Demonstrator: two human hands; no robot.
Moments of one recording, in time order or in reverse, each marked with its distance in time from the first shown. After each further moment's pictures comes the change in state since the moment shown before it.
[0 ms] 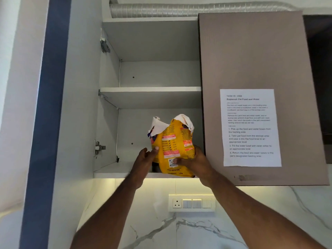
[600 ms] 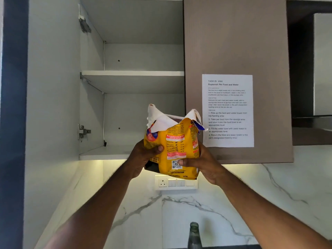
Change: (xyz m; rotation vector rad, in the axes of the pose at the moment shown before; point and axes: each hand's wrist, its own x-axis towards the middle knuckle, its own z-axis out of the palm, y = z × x) left_hand -0.051 0.009 0.049 -0.175 -0.253 0.113; right_hand -0.078 0.006 -0.070 0.118 -0.223 -0.030
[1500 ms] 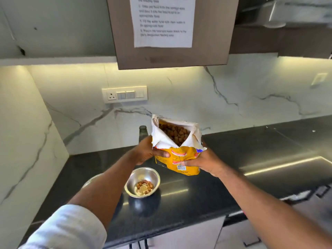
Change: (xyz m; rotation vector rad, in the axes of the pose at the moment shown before) left_hand -0.166 -0.203 0.232 -0.028 -0.431 -0.549; right_hand -0.337 0.126 -0.126 -0.205 0.235 0.590
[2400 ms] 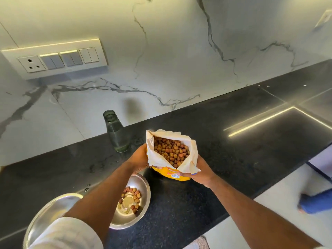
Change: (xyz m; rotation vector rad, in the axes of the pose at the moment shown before) left_hand 0.157 -0.204 -0.035 0.190 -0.068 -0.298; right_hand 0.101 0.192 0.014 0.015 0.108 0.216
